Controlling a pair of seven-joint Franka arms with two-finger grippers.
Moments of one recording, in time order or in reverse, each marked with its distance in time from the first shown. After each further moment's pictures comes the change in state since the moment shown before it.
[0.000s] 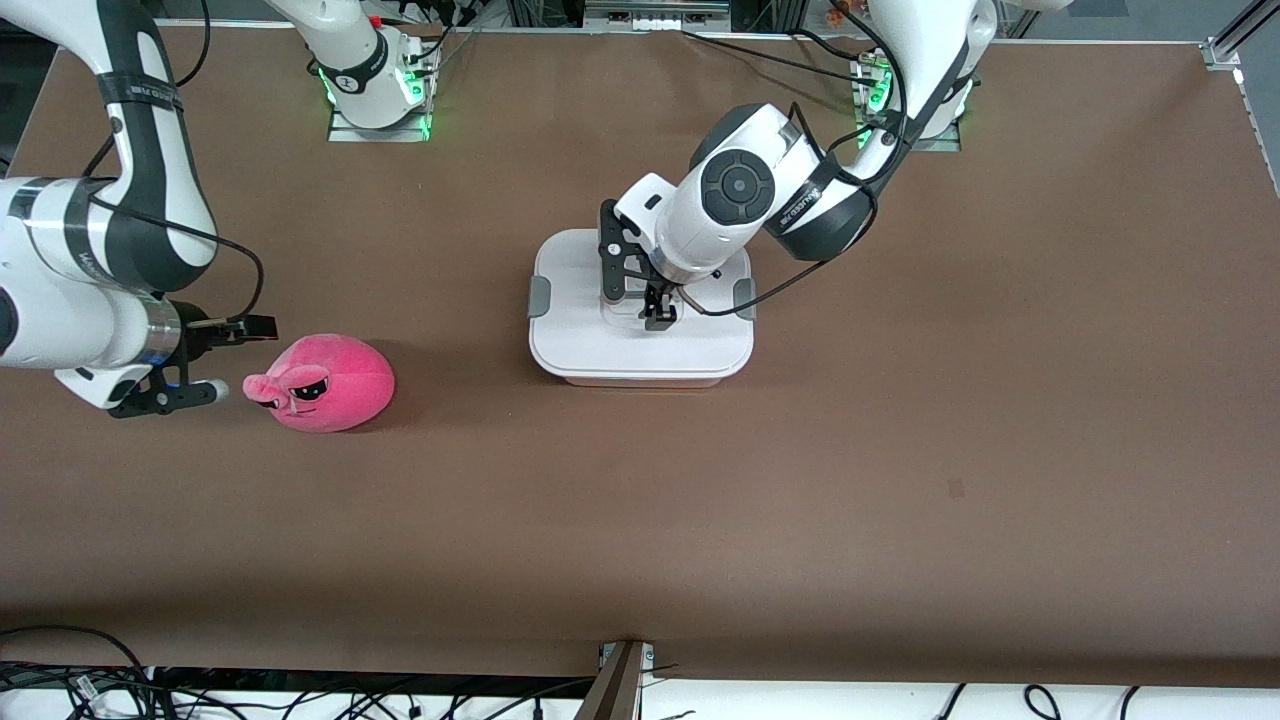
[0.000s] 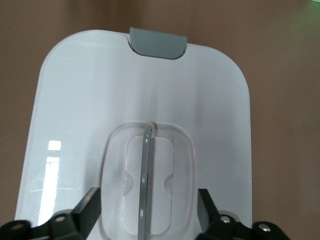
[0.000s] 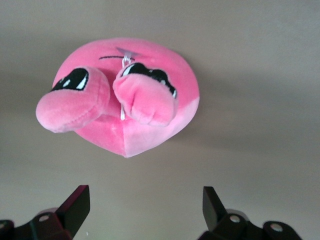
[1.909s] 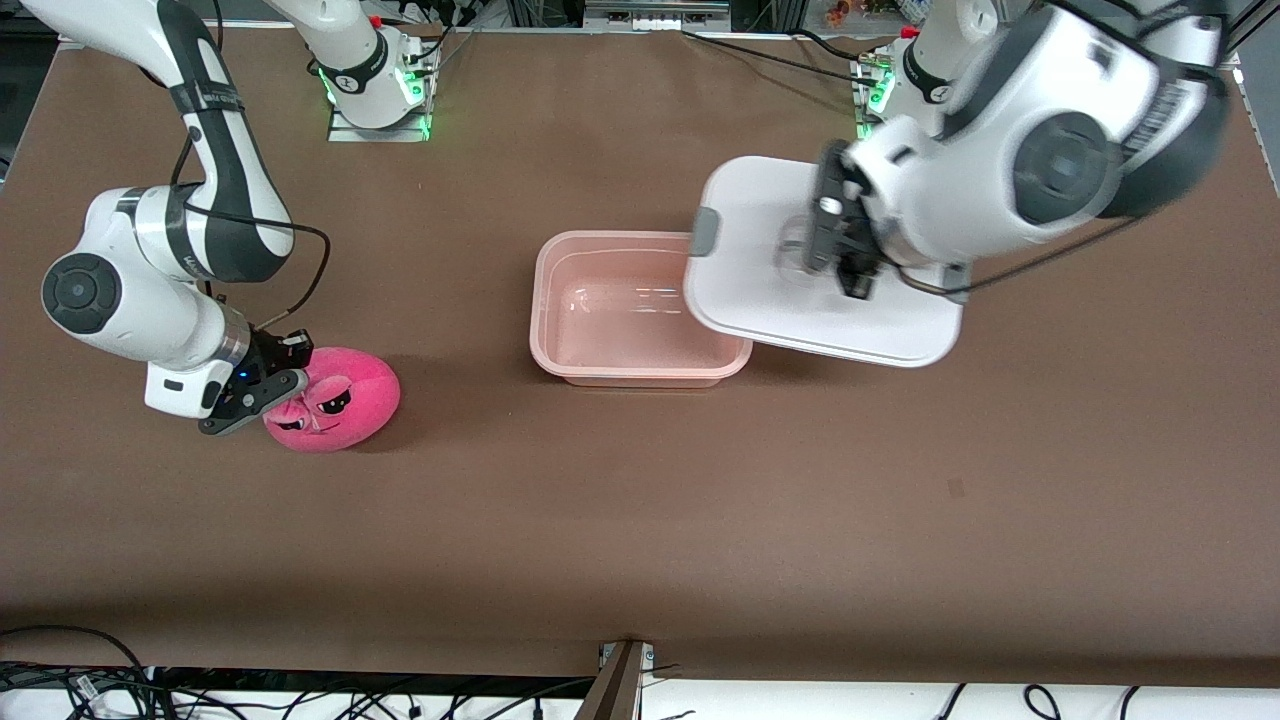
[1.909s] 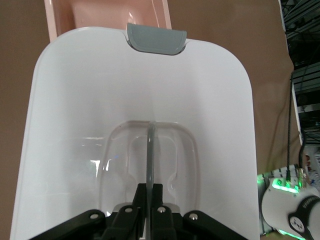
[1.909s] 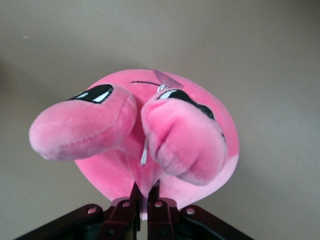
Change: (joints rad) left arm 0.427 -0.193 -0.007 0.200 0.031 -0.728 0.438; right arm 0.019 -0.019 0.095 -0.089 0.000 0.303 -0.327
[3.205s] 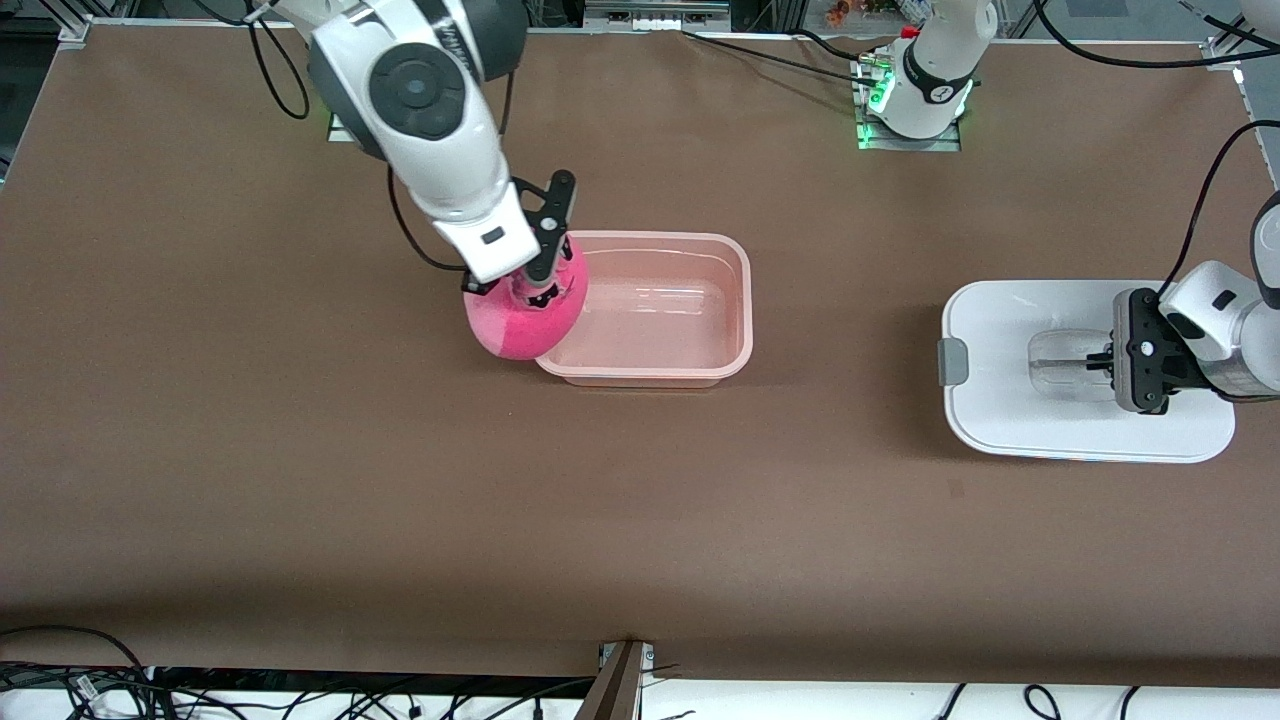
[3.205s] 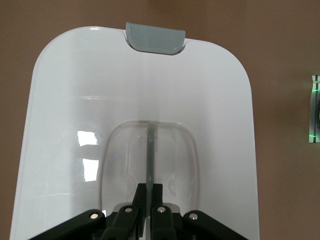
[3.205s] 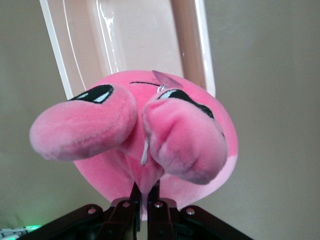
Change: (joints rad) left arm 0.371 0.122 -0.009 0.000 0.264 0.173 0.292; right arm 0.249 0.011 0.363 0.312 -0.143 -0.386 -0.143
